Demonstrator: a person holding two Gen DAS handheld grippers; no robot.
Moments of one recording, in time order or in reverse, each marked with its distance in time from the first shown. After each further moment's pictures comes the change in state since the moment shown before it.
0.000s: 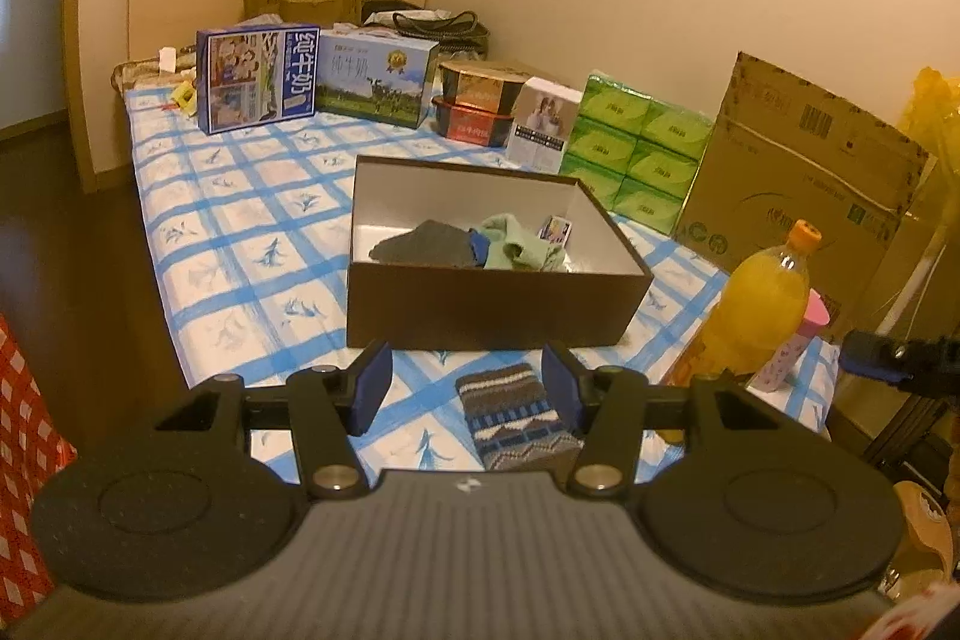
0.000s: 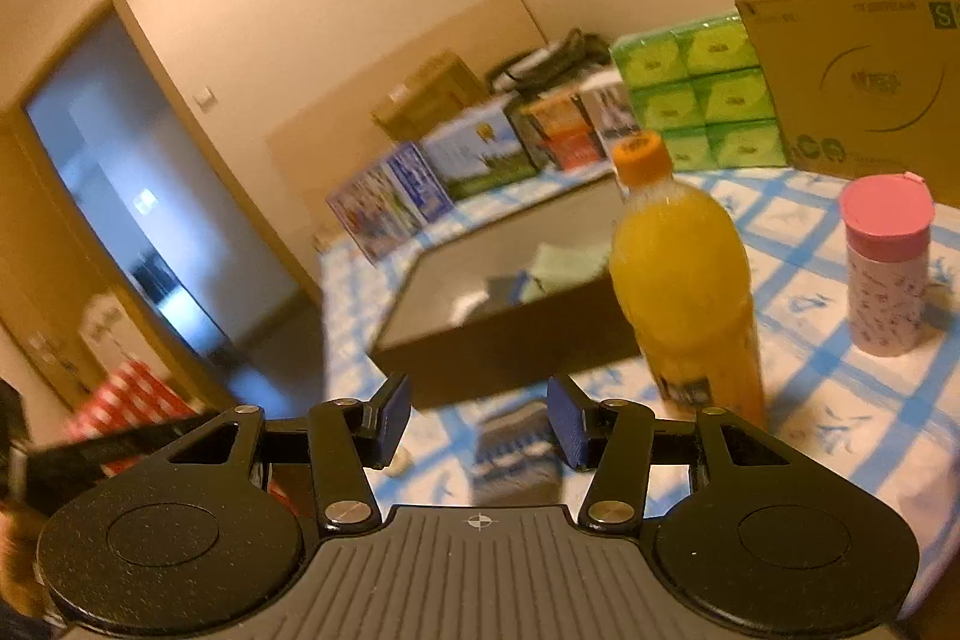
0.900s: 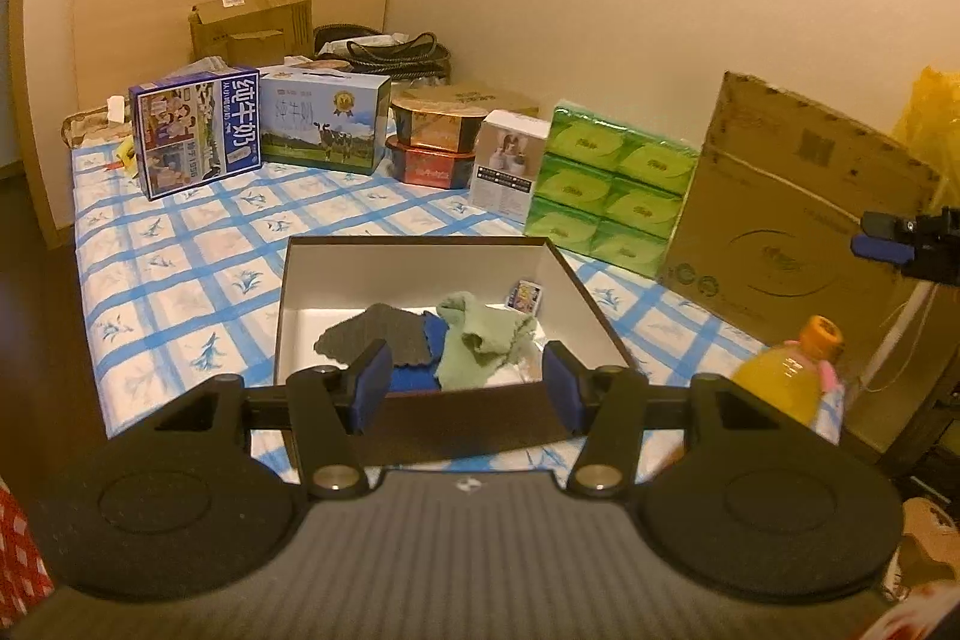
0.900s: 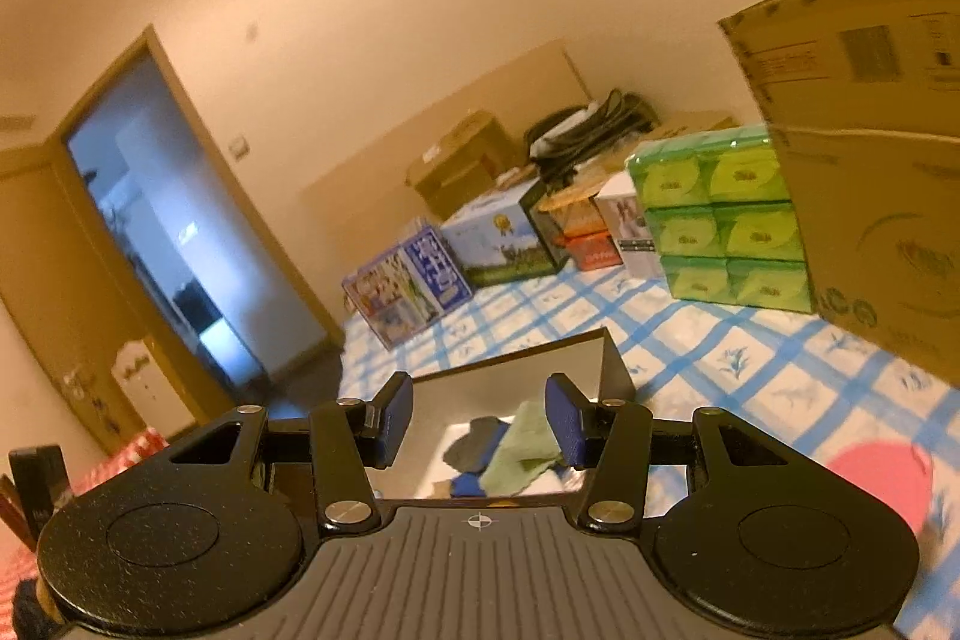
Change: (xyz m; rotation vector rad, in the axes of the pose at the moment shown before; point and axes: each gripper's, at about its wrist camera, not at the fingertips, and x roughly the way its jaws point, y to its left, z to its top) left arm 0.092 -0.043 0.086 0.074 -0.020 -0.033; right arm 0.018 -0.096 0.170 -0.023 -0.079 0.141
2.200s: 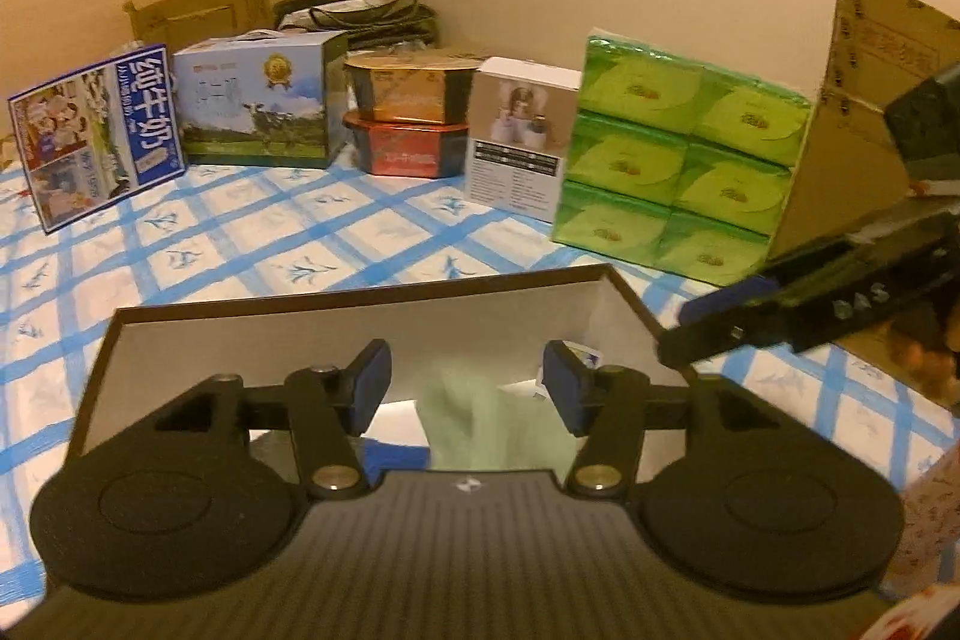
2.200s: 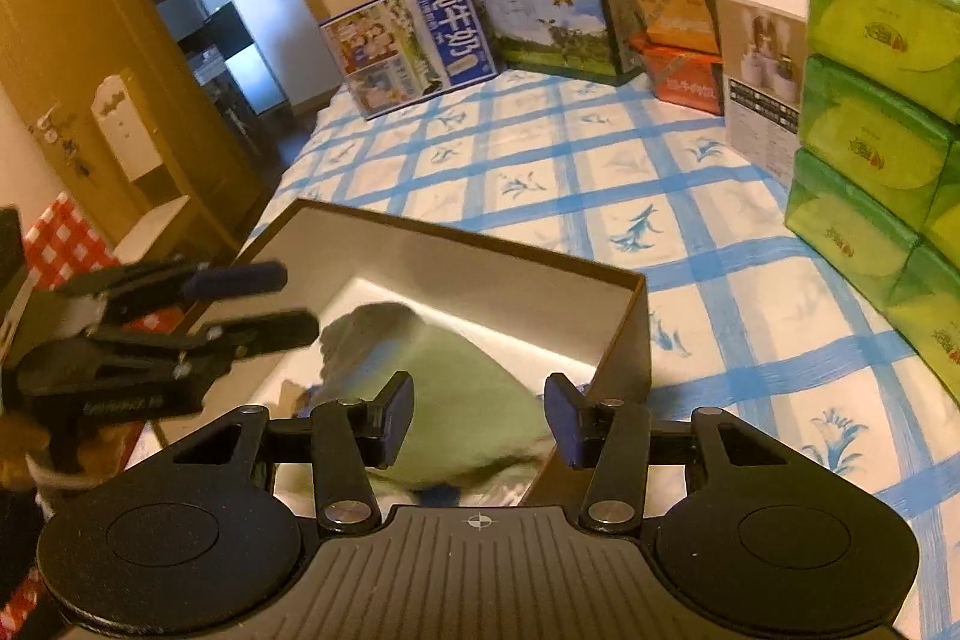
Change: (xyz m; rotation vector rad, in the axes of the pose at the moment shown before) left arm 0.294 -0.022 0.038 0.071 0.040 0.021; right arm 0.345 -0.114 0.012 -0.312 0.534 0.091
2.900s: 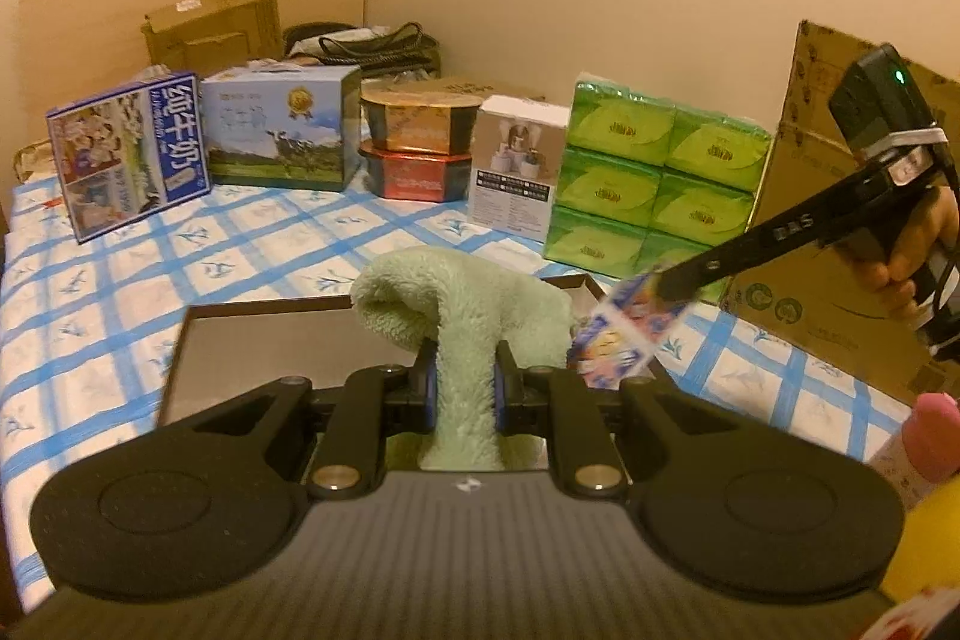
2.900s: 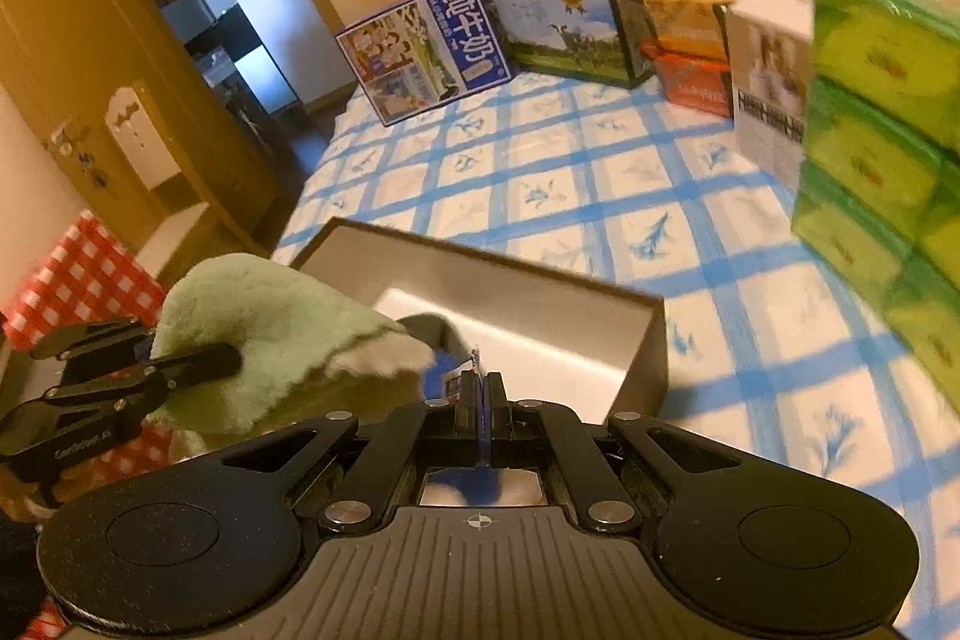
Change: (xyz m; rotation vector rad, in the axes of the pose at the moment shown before) left arm -0.091 0.015 -0.007 -0.006 -0.054 0.000; right arm -0.025 0.012 0.026 0.025 0.005 0.016
